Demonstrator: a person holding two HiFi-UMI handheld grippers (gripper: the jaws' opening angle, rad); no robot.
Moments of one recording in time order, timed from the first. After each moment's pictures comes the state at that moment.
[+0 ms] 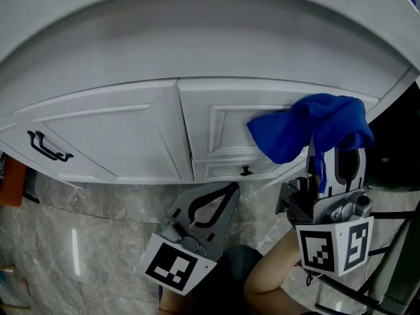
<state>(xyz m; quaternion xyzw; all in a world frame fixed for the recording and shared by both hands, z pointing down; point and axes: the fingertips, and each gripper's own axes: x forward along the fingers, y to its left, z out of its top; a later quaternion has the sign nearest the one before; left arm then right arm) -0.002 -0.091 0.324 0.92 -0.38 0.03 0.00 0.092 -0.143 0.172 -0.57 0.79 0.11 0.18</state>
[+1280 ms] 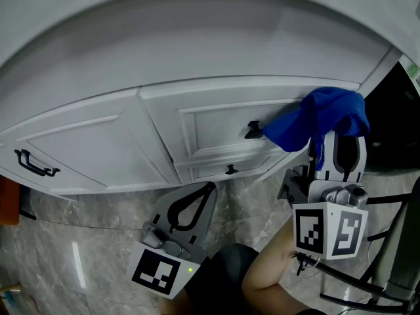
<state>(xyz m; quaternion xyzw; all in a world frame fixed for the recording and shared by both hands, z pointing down) -0.011 -0.093 0.325 0.92 -0.40 0.03 0.02 0.147 -0.147 0.177 -0.67 0.71 0.16 0.15</state>
